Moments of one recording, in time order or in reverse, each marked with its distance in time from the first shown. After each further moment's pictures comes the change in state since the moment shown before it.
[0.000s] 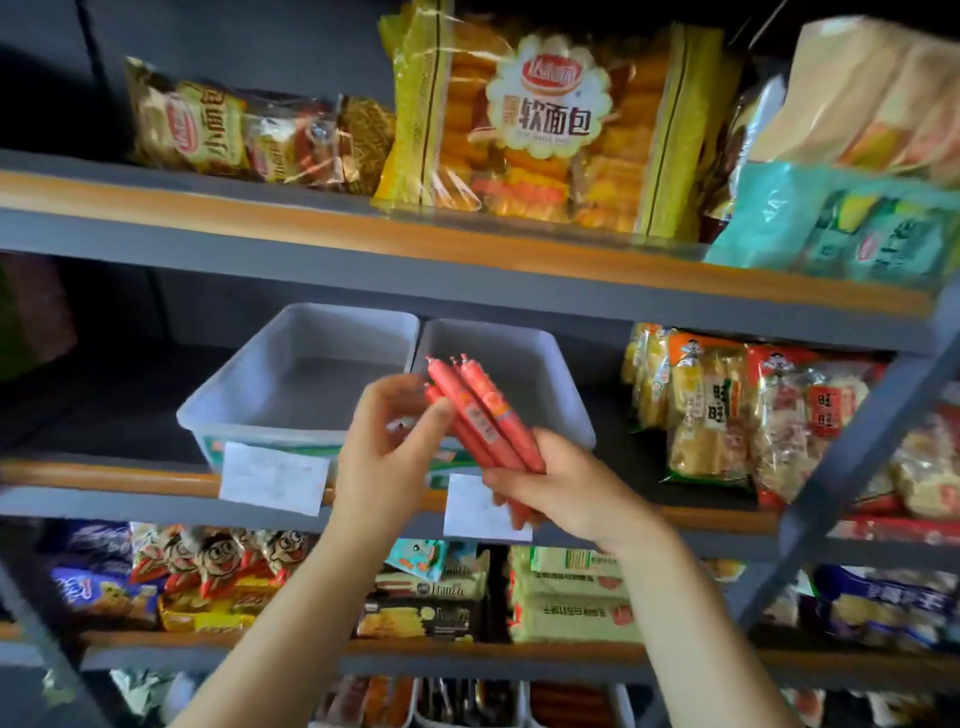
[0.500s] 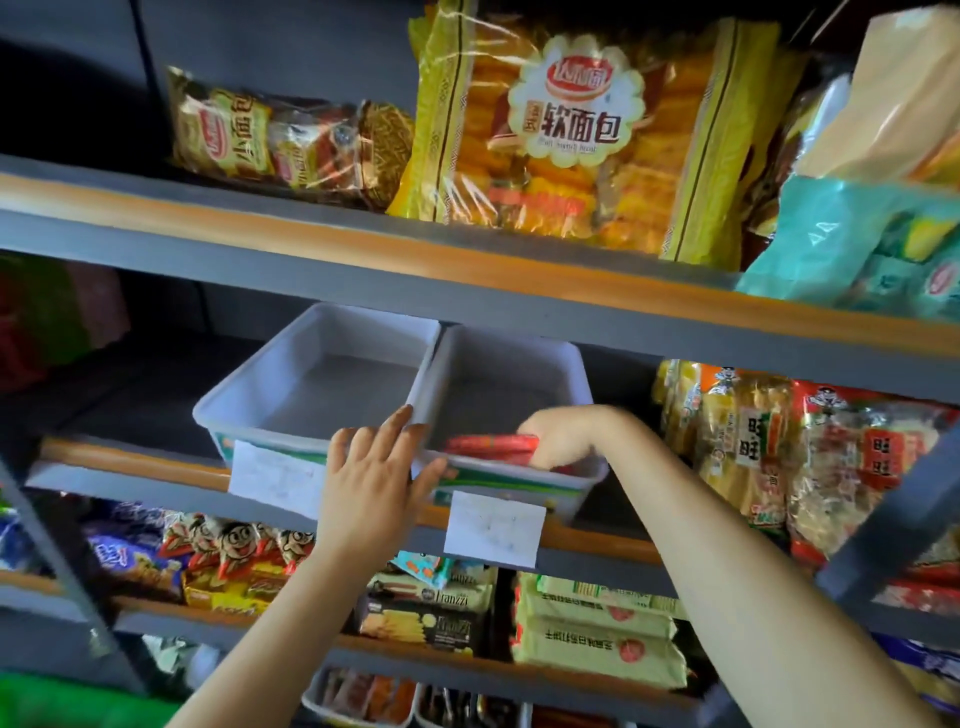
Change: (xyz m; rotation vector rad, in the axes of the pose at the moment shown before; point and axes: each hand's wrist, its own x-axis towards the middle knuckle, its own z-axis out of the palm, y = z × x) left_hand 0.017 -0.067 -0.002 1.231 -0.078 0.284; right_hand 0.121 0.013 -0.066 -0.885 -0.509 0.195
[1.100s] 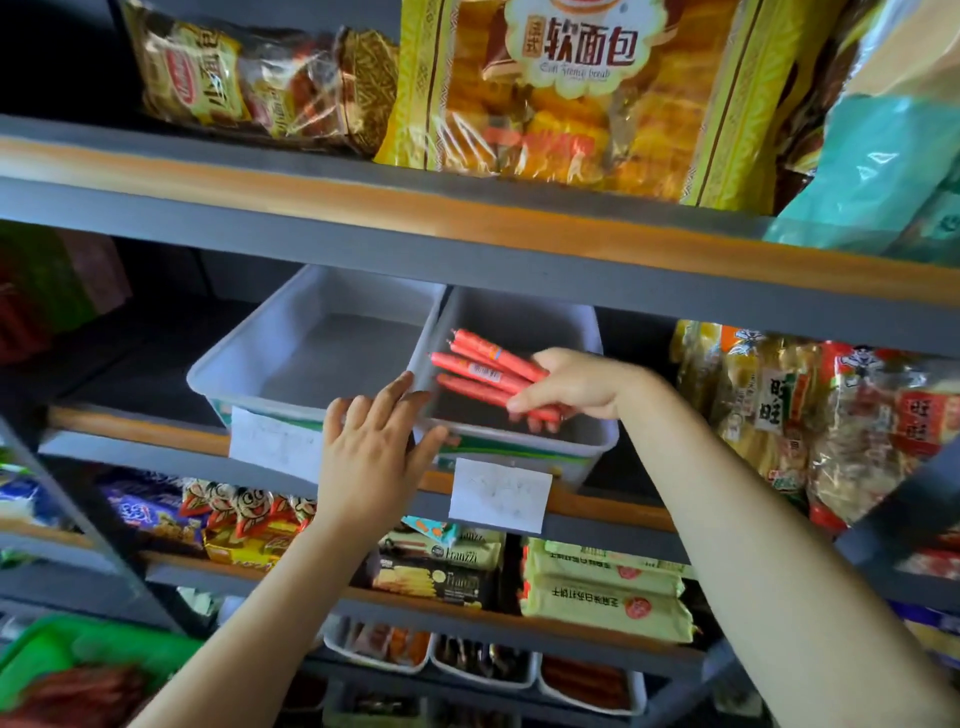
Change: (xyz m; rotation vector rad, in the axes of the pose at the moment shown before) left_hand -0.001 0.003 -0.001 -0.017 -0.035 -0.033; right_hand 0.004 0.019 -0.004 0.748 0.062 -0.170
